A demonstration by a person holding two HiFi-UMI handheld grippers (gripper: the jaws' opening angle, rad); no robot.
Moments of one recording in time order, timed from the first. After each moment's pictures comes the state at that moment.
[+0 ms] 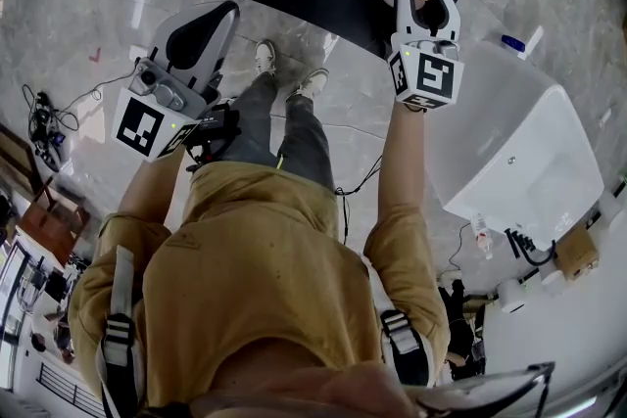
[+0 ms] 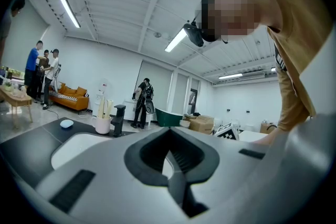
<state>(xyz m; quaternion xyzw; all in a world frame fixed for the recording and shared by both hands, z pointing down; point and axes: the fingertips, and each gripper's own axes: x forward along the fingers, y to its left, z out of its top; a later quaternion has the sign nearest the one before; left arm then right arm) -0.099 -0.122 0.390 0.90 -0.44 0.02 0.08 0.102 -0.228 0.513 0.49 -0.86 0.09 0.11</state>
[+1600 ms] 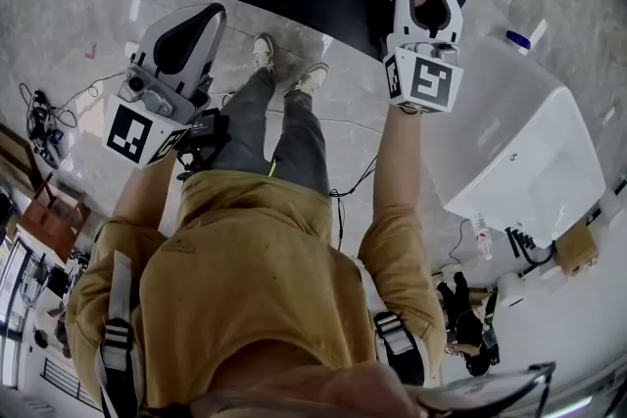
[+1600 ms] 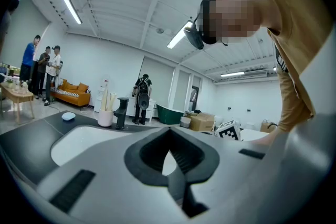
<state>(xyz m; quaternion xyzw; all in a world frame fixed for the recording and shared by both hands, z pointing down) -0.101 -0.125 0.414 0.89 -0.44 0.04 0.10 0.104 -0.231 0.520 0.50 -0.85 0.07 0.10</state>
